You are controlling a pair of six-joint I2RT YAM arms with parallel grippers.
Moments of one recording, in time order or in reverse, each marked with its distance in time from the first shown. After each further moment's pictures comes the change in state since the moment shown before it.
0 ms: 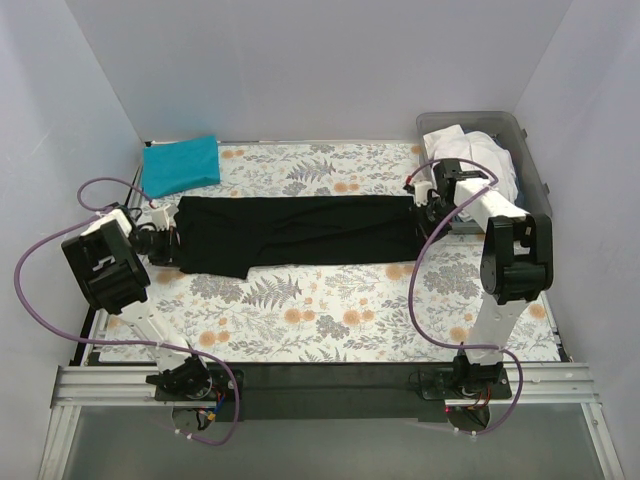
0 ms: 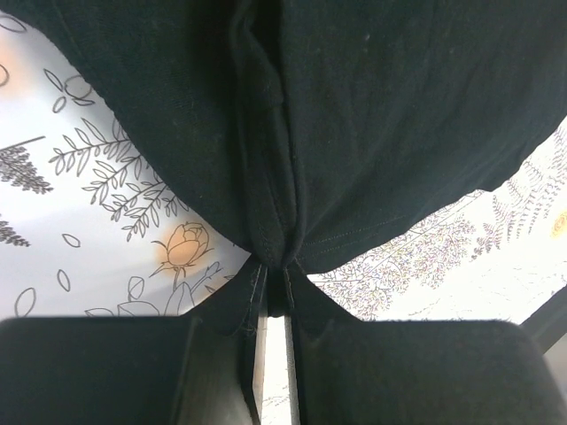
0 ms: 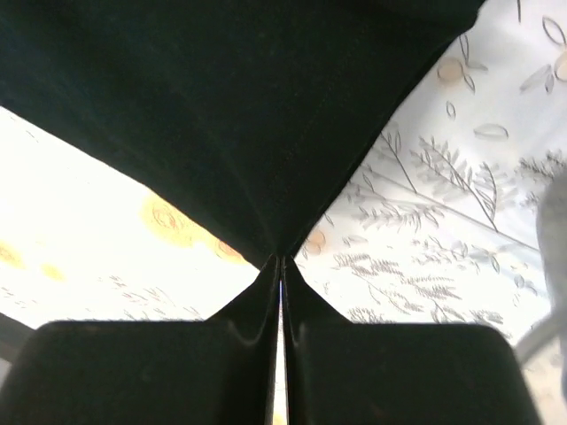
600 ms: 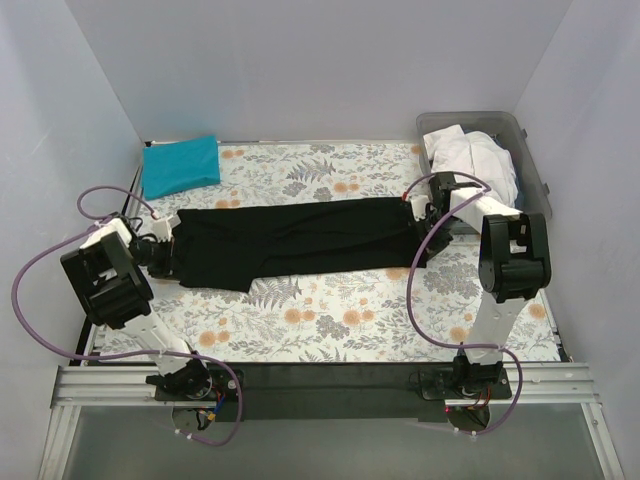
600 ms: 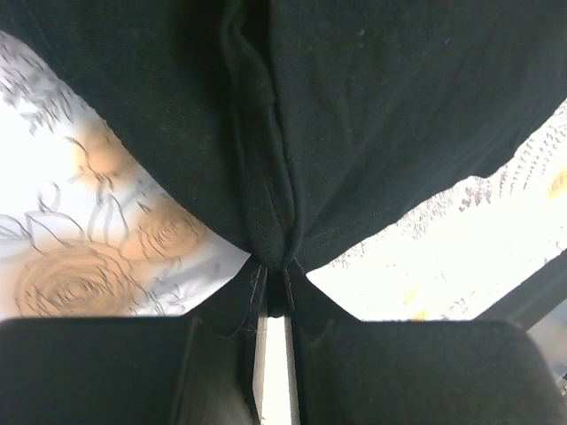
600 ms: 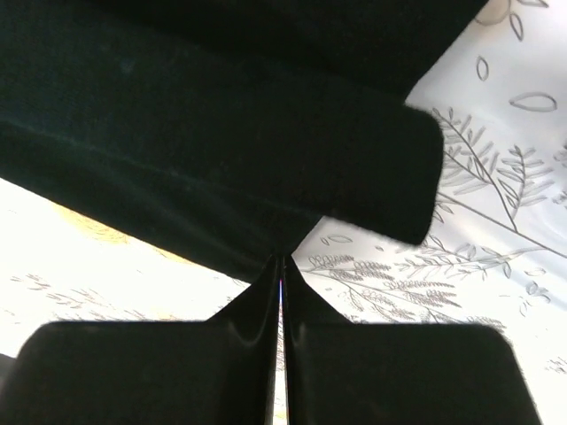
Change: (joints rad) left arm 0.021 -0.127 -0.123 -0.051 -0.052 0.025; right arm 0.010 0.005 -0.111 0.049 0.108 -0.089
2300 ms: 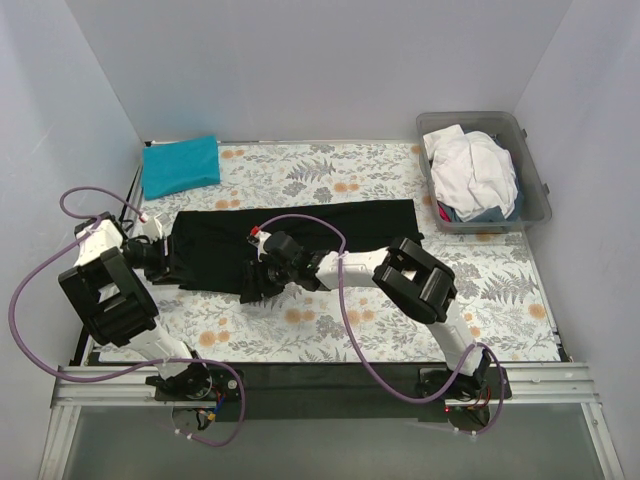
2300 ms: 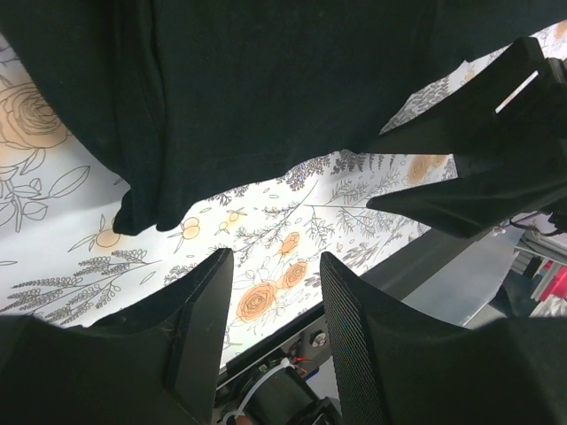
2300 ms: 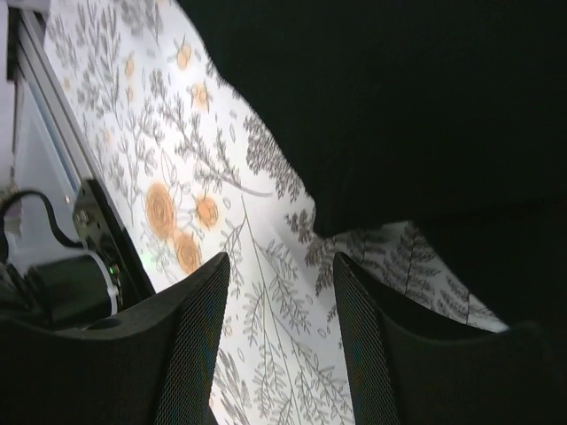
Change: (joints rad) left arm 0.039 -0.148 0.003 -0.235 0.082 -0.150; right arm 0.964 0.238 0.081 0.986 -0.129 1.056
